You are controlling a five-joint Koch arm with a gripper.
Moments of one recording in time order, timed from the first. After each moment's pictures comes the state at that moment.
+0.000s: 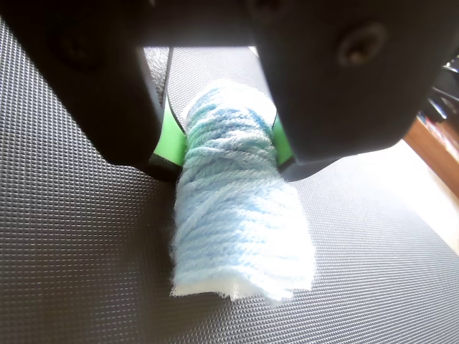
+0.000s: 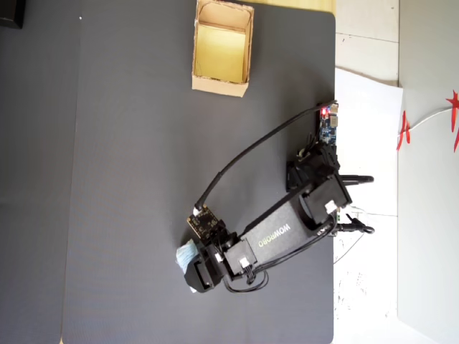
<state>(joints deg) -35.2 71.7 107.1 24.5 88.3</state>
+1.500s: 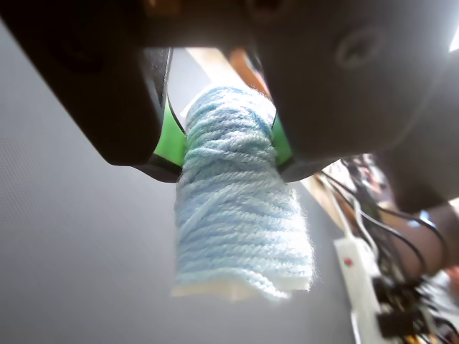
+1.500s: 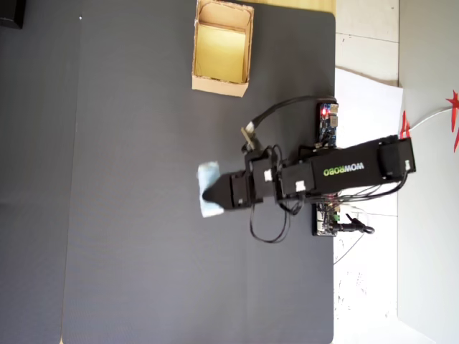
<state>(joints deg) -5.8 123.7 146.0 10.5 86.4</state>
